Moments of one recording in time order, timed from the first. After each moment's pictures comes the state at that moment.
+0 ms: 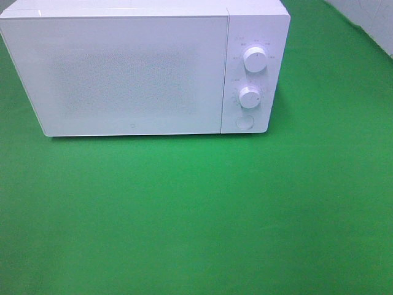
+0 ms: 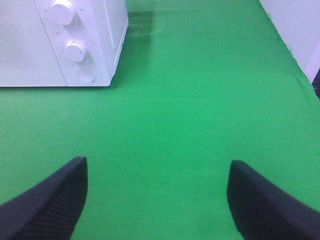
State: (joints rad) left arm 0.03 0.00 -0.52 -0.14 1.07 0.10; right arm 0.10 0.00 -0.50 -0.09 0.97 0.13
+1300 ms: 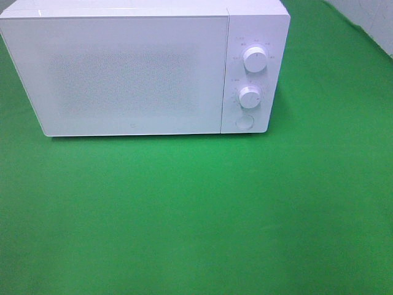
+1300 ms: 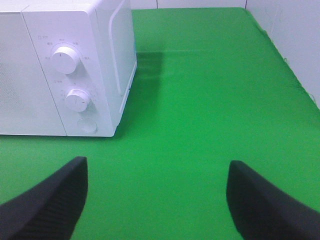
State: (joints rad) left arm 0.03 0.00 -0.52 -0.14 1.07 0.10; right arm 0.10 0.31 -0.31 -0.09 0.35 0.13
